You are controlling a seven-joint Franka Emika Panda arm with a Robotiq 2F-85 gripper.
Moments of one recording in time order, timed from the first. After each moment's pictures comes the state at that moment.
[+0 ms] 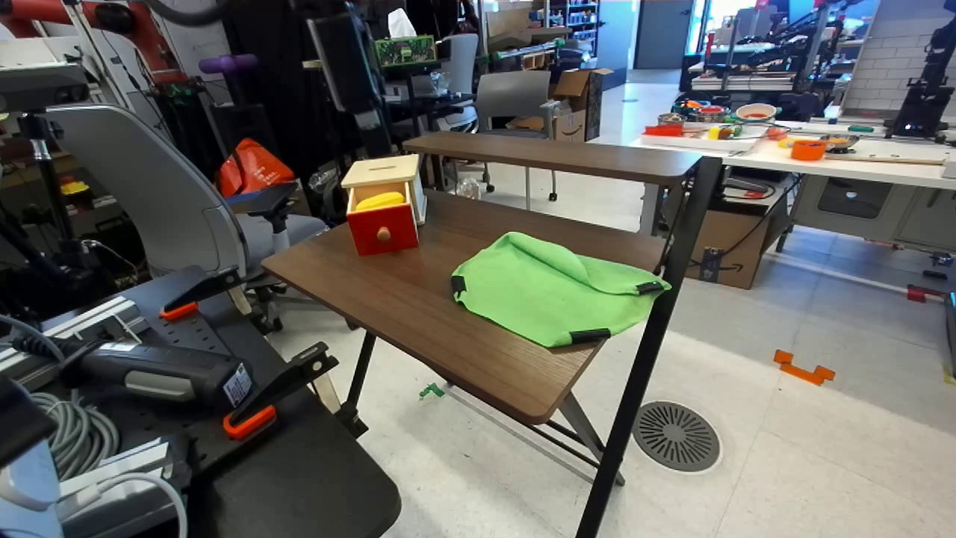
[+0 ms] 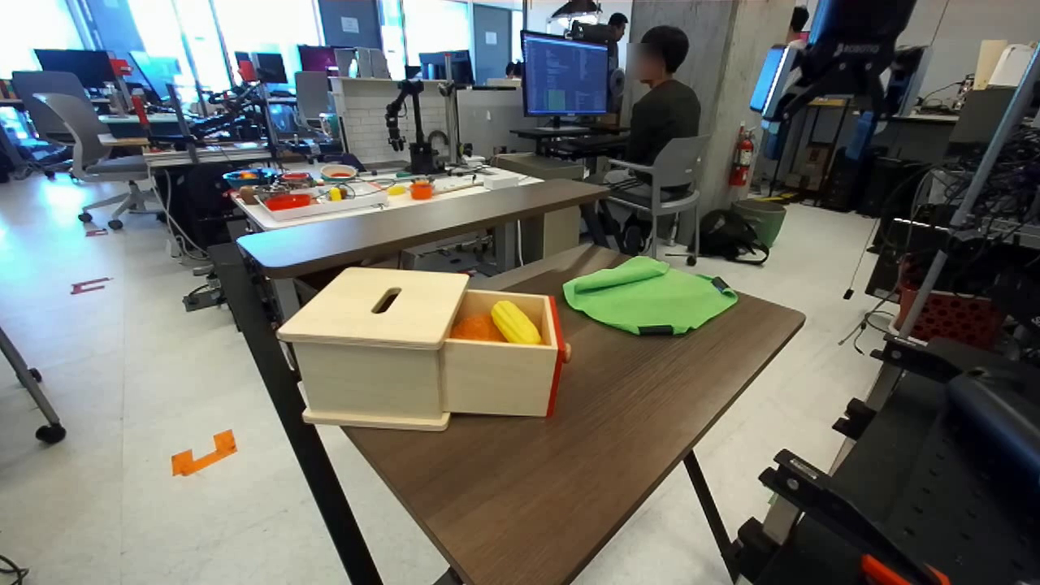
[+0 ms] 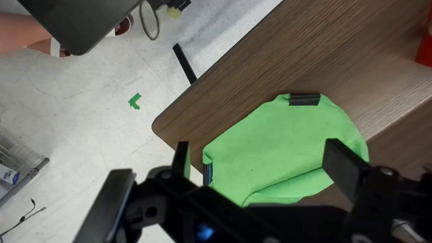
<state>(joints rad) -0.22 -0.02 0.02 -2.43 -0.13 2.49 0.51</state>
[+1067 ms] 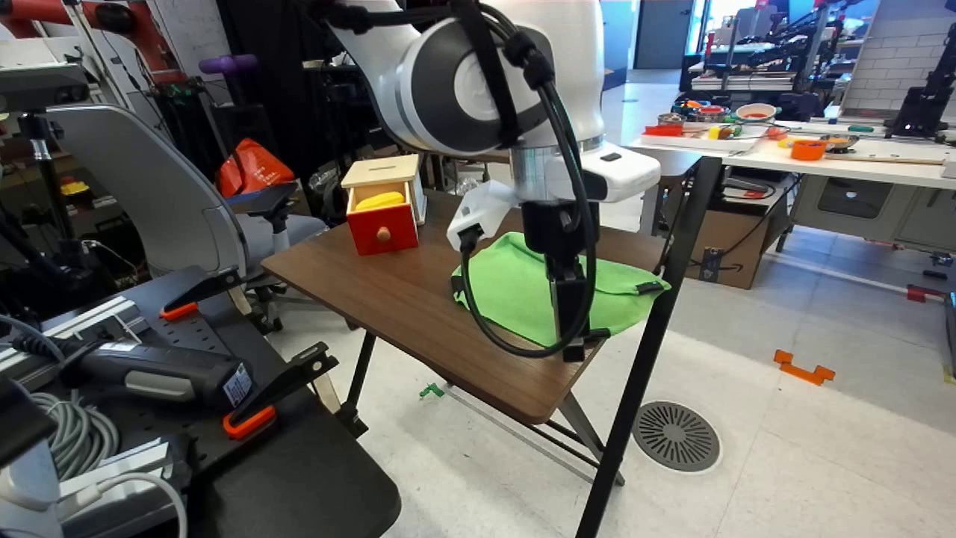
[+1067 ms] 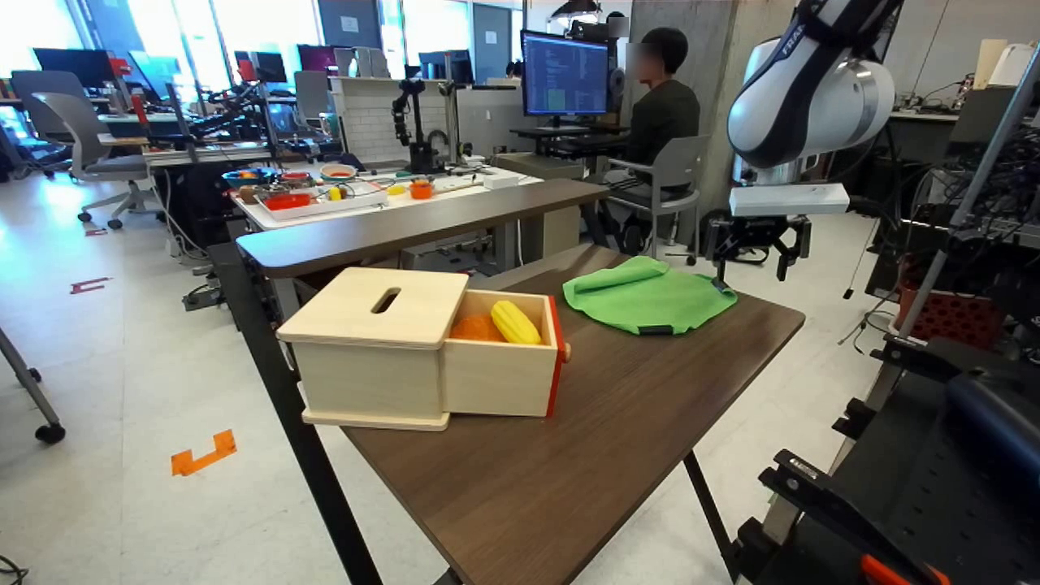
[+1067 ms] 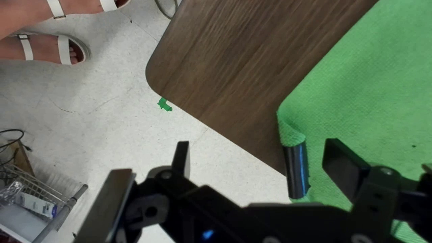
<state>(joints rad) -0.16 0.81 -0.23 -1.81 0.01 2.61 0.51</state>
